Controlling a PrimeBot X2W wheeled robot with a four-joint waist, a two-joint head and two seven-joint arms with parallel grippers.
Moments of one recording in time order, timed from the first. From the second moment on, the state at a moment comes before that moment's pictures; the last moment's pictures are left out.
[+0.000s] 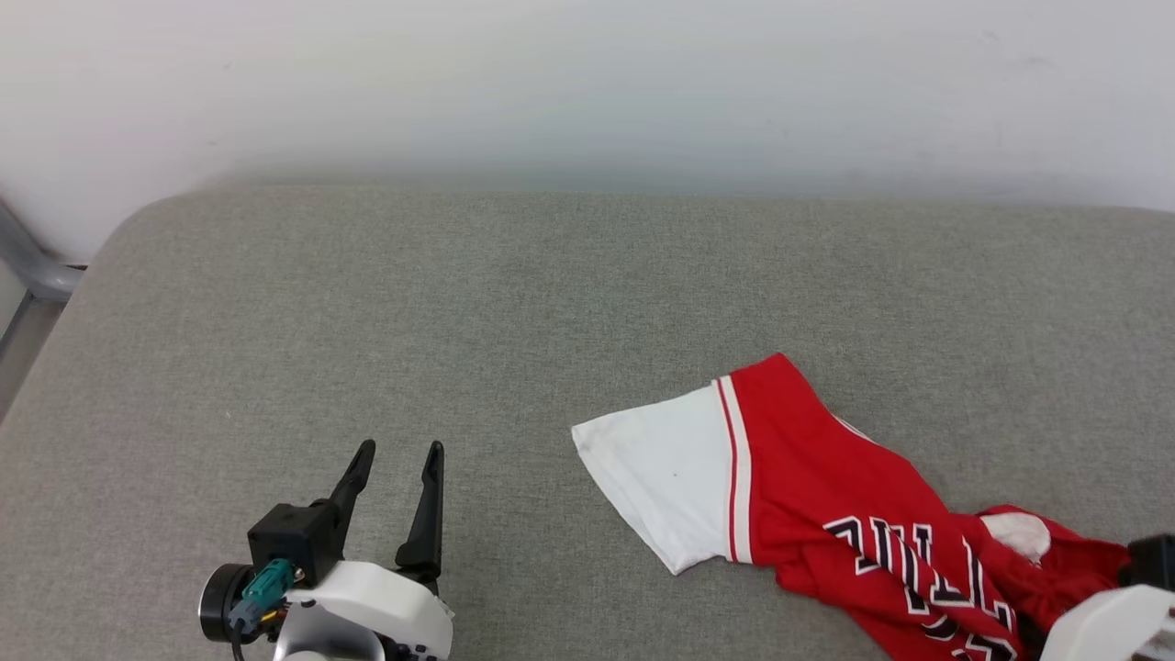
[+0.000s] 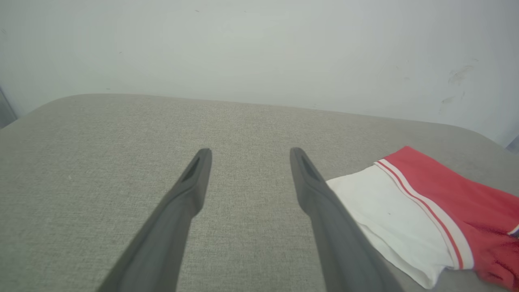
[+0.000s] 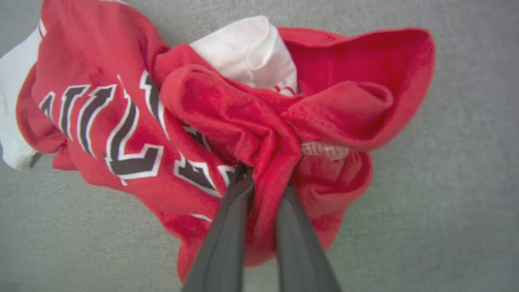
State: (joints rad) left arm -0.07 0.18 -0.23 0.18 -0.35 0.03 -0.22; right arm 0.04 -0.08 -0.29 0.08 0.32 0.13 0.69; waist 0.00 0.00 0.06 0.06
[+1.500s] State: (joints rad) left arm -0.25 0.21 -0.35 0.21 -0.41 -0.05 0.12; right arm 0.13 -0.05 -0.08 -0.20 0.17 0.13 0.07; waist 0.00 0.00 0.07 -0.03
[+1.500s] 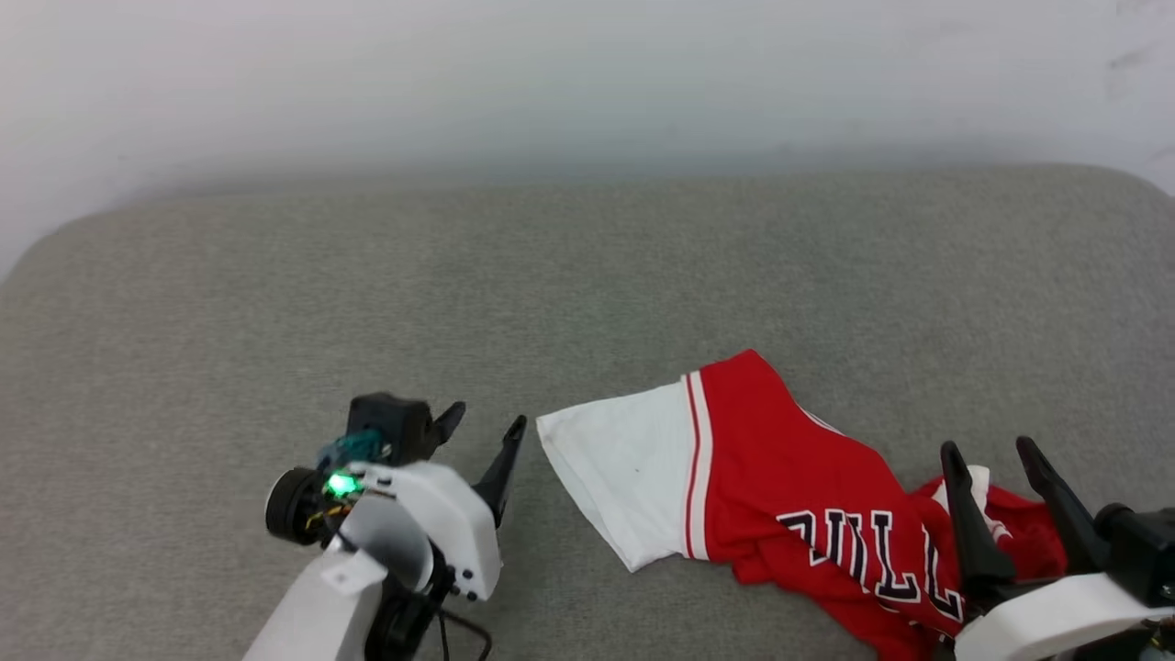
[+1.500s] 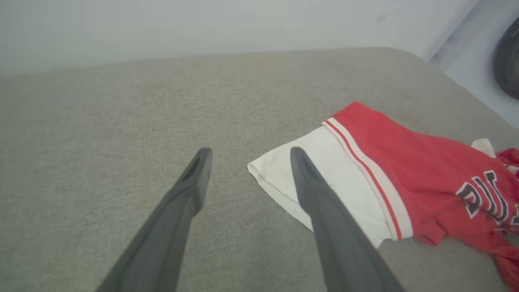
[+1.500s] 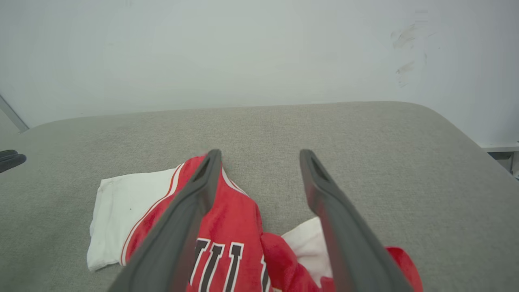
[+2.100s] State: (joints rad) left arm -0.47 0.25 -0.49 0.40 -0.49 -0.11 0.61; right arm 0.04 -0.05 -0.02 -0.12 0.20 0.13 0.02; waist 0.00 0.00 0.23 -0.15
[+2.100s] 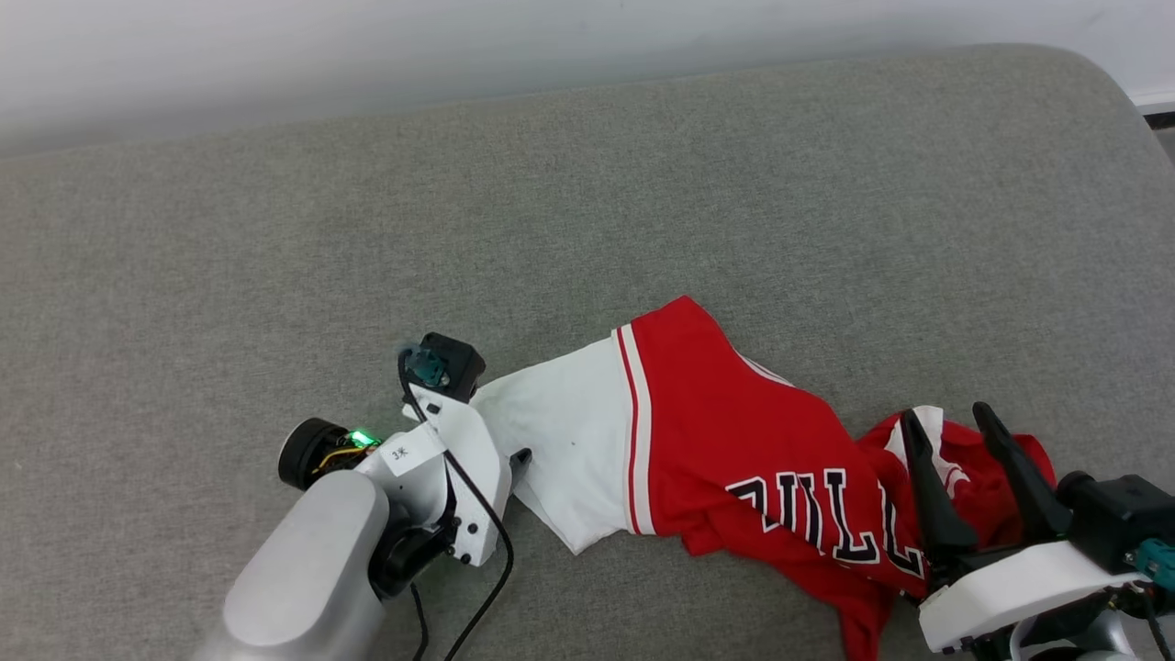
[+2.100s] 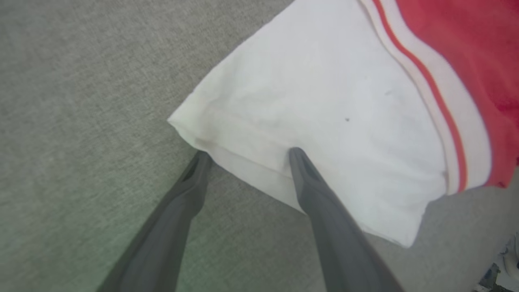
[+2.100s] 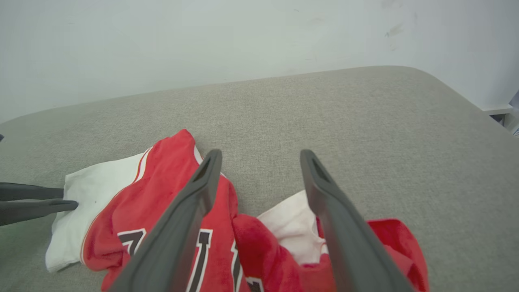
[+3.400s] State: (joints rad) left arm -0.03 0.42 -0.34 0.20 -0.60 0.12 0.40; right arm 0.11 -0.05 -0.15 -0.12 0.23 0.13 0.07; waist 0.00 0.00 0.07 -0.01
